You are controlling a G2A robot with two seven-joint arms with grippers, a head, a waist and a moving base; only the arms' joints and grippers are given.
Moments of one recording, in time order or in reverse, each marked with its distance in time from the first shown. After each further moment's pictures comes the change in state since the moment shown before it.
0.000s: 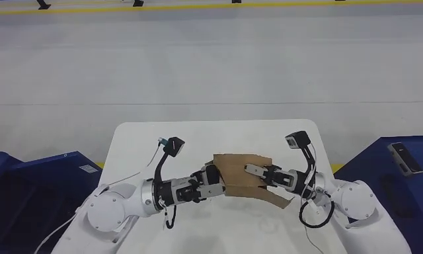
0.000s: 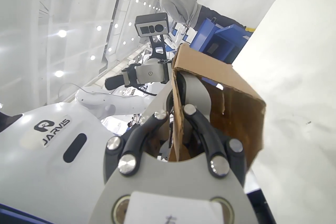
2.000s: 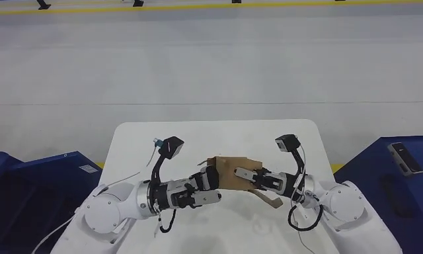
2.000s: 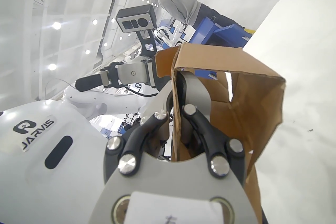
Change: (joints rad) left arm 0.007 -0.004 -0.016 -0.008 -0.065 -0.108 -0.021; right arm 0.024 -0.004 -0.075 -0.001 -0.013 0.003 -0.042
